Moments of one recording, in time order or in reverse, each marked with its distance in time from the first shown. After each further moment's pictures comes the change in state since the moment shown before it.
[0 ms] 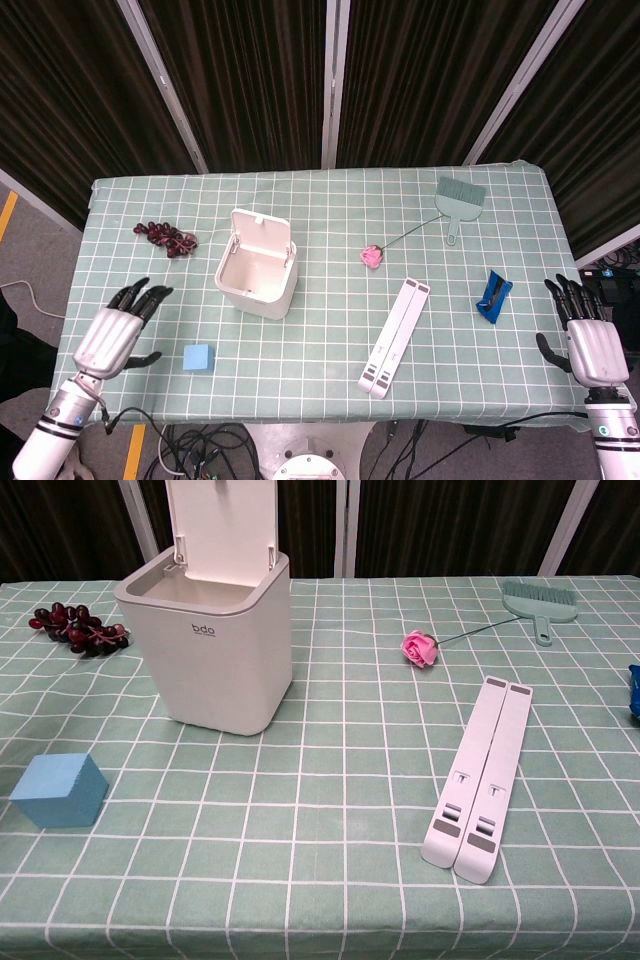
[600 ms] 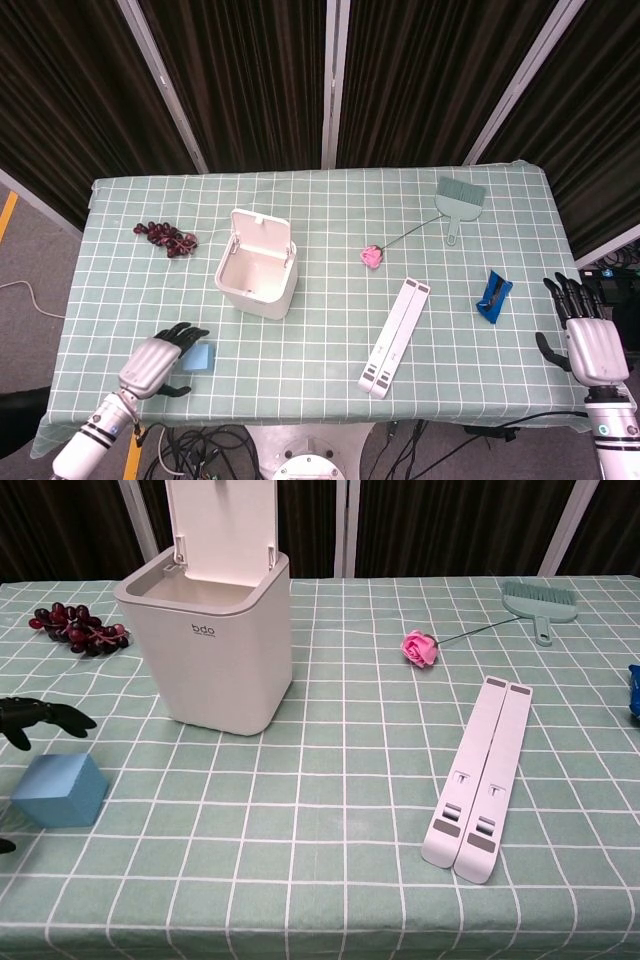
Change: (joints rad) left arm -0.020 -0.204 0.041 0.196 0.011 -0.159 -0.122; right arm 0.004 0.018 0.000 -0.027 0.004 -0.009 -0.019
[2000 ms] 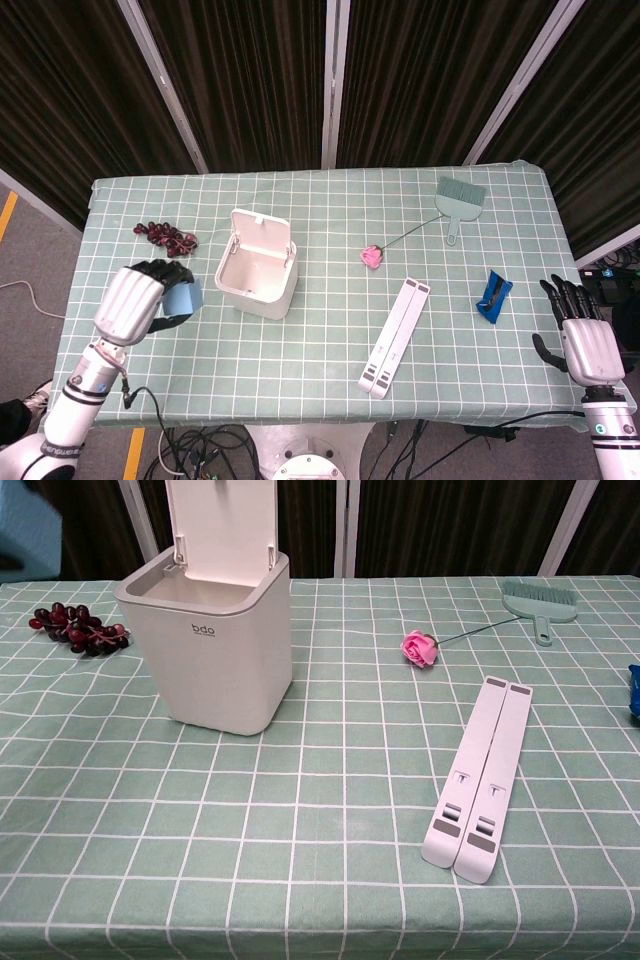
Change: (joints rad) left arm -0.095 0.138 -0.284 -0.221 0.064 0.214 0.139; right arm 0.005 -0.009 -0.003 0.003 0.007 -0.015 -0.004
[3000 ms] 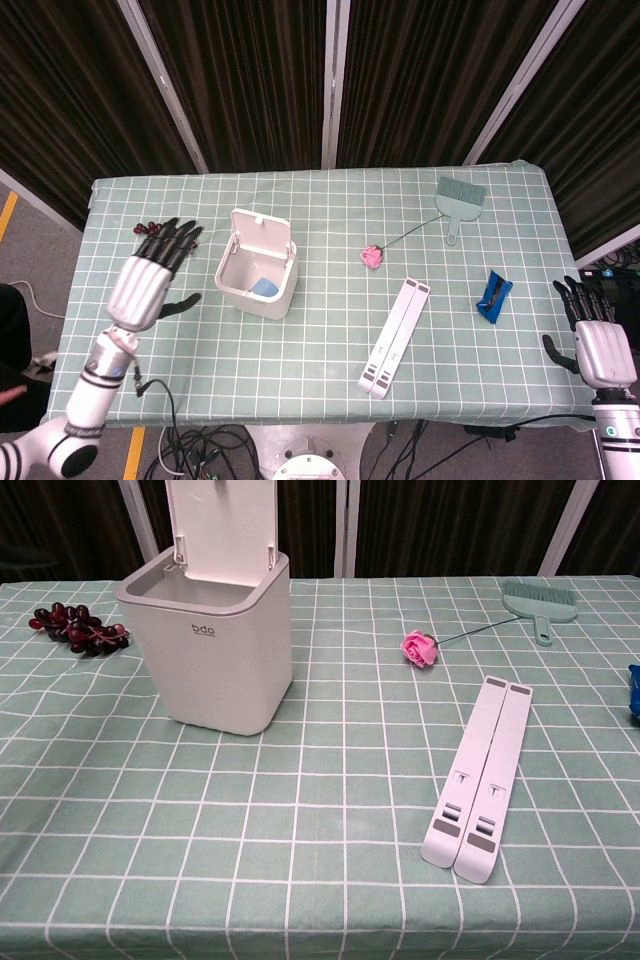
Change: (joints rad) left arm 0.011 -0.090 0.044 0.127 -0.075 0.084 -0.020; right arm -0.014 -0.002 0.001 0.050 0.008 0.007 0.066
